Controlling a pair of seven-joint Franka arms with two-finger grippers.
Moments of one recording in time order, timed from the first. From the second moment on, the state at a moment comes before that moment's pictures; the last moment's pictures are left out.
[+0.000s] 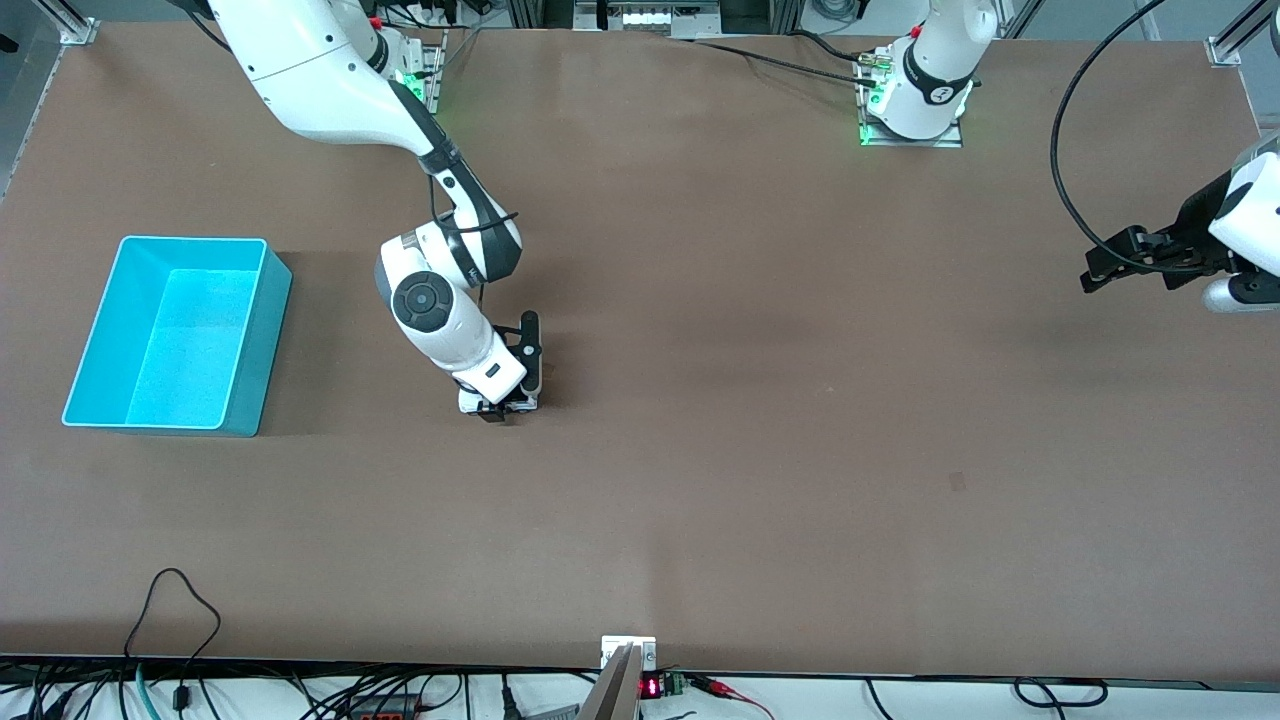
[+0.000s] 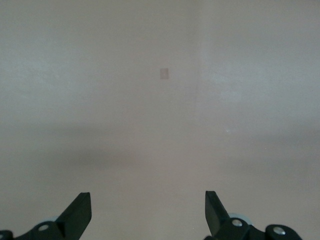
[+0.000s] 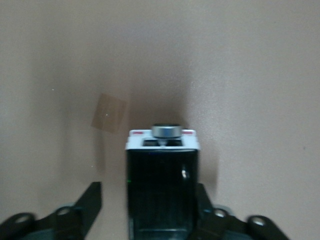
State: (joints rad) left arm 0.06 0.01 -0.02 -1.68 -0.03 1.70 -0.04; right arm 0.42 0.65 0.05 -1.81 0.00 2.50 -1.17
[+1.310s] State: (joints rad) left arm 0.06 0.01 -0.02 -1.68 -0.03 1.70 -0.04; right arm 0.24 0.24 -0.12 -2.05 -0.01 2.39 -0.66
